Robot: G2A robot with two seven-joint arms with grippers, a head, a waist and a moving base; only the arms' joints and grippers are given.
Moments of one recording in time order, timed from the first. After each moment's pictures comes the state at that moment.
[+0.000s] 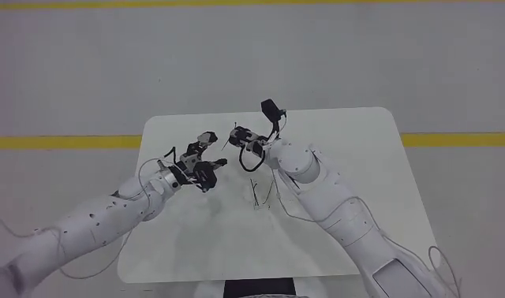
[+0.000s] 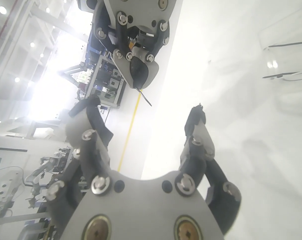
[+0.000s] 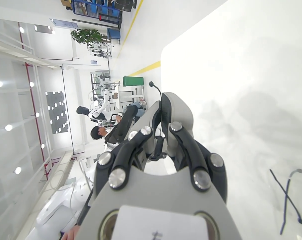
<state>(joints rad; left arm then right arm) 0.80 -0.70 -0.19 -1.42 1.57 0.34 0.44 -1.04 -1.46 0.91 -1.37 -0.10 0.34 0.44</state>
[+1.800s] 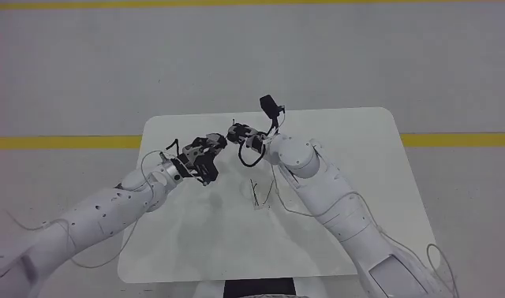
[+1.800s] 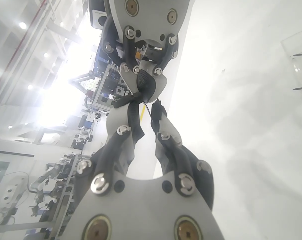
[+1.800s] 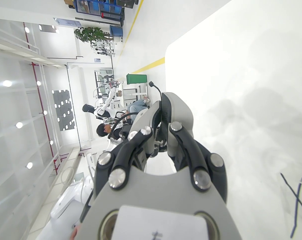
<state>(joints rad) 0.79 -0.76 -0.23 -1.33 1.57 0.34 0.52 -1.03 -1.49 0.95 -1.34 -0.10 0.34 0.49</state>
